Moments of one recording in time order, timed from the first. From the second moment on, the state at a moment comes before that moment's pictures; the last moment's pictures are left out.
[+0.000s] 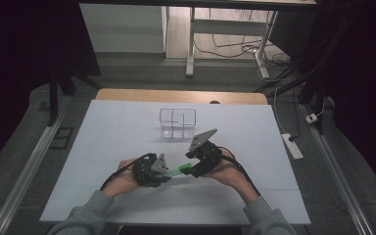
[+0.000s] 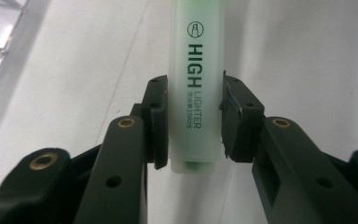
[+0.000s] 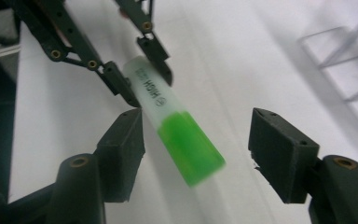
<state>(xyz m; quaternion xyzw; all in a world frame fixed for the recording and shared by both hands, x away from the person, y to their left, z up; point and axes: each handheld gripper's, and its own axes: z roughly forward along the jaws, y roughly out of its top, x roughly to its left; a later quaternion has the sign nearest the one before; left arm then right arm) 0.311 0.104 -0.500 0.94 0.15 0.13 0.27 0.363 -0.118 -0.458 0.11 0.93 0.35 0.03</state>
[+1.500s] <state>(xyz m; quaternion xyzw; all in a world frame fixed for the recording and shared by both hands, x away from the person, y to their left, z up) 0.312 0.118 -0.493 0.88 0.25 0.17 0.37 0.363 -0.134 -0.456 0.22 0.87 0.44 0.07</state>
